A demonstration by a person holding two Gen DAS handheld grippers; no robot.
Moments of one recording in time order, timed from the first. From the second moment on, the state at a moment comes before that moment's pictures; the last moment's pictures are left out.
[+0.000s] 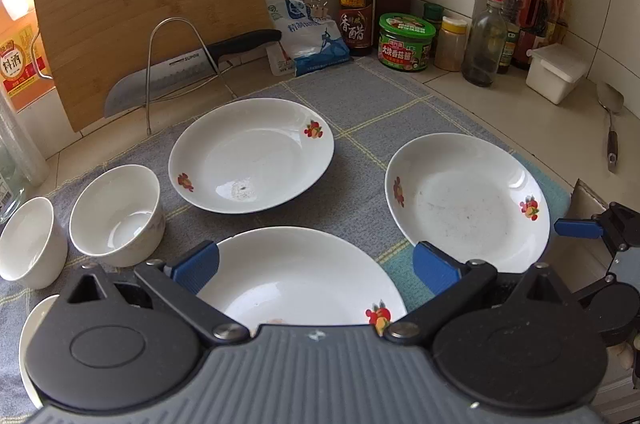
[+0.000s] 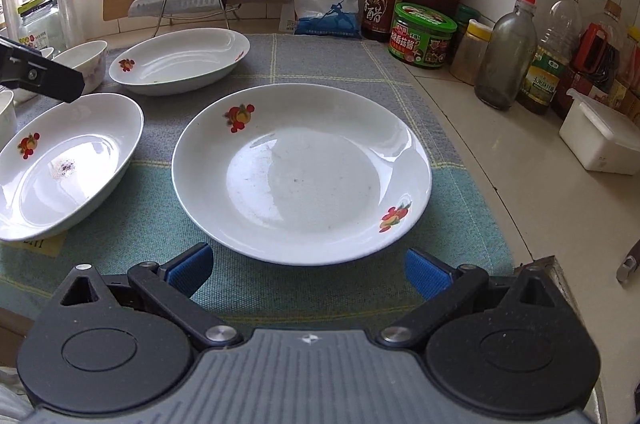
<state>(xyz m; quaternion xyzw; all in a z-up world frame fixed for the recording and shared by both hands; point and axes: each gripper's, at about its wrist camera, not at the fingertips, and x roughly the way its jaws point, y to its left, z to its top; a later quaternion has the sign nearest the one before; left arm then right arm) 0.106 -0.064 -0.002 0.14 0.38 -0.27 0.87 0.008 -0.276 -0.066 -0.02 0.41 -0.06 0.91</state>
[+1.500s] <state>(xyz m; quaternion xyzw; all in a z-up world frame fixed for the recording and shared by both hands) 0.204 -0.229 -0.058 0.29 0.44 -0.47 0.71 0.015 -0.311 -0.095 -0.03 0.34 0.06 0.94</state>
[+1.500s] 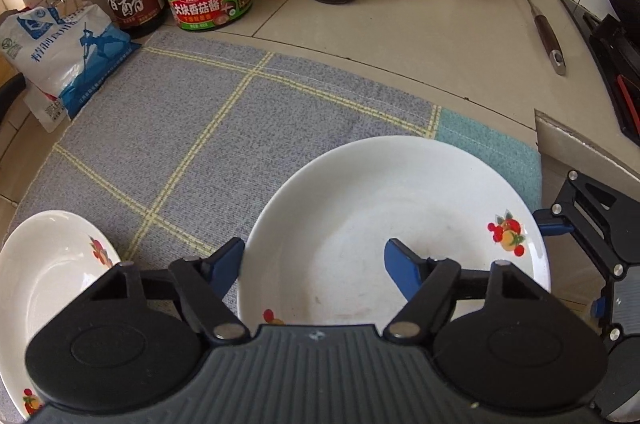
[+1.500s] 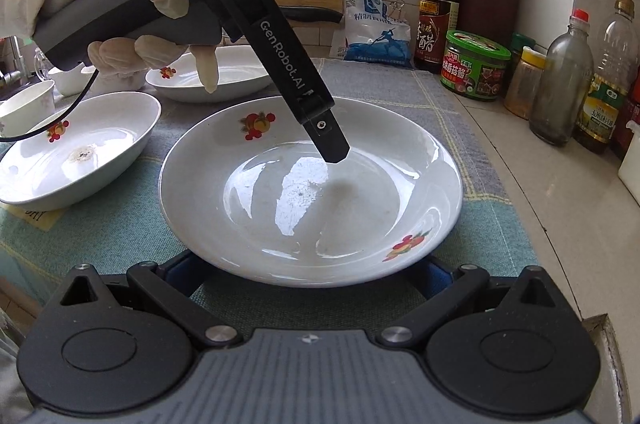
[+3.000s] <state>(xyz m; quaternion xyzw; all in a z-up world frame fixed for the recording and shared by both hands) 0.291 -0.268 -0.053 0.23 0.46 -0.49 0.71 0.107 -0.364 -0.082 -0.08 0.37 0.09 0.92</state>
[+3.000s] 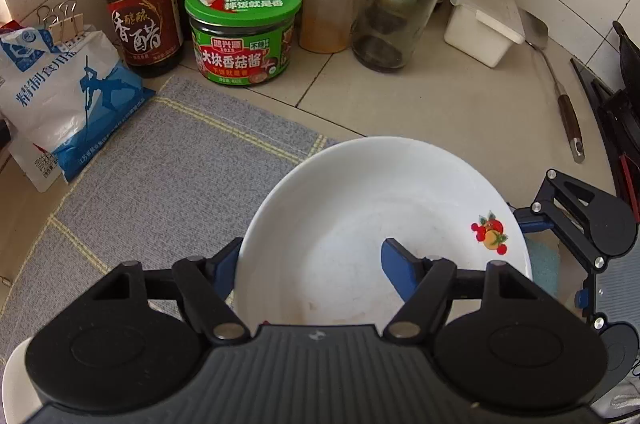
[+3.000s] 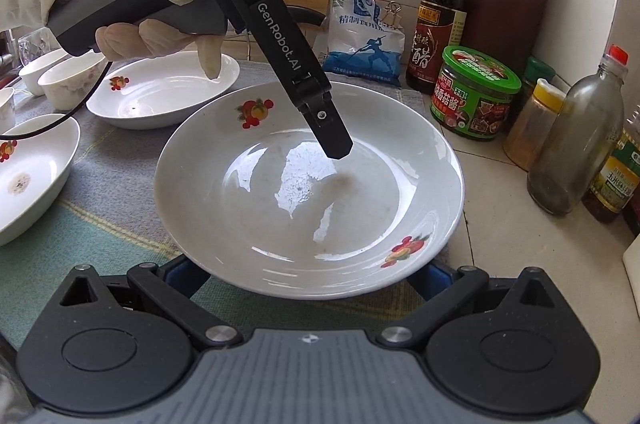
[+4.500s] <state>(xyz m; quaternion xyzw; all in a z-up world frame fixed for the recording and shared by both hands) 0.251 -0.219 0.013 0.20 0.34 -0.45 0.80 0.098 -0.364 -0.067 -0.04 0.38 0.02 0.93</state>
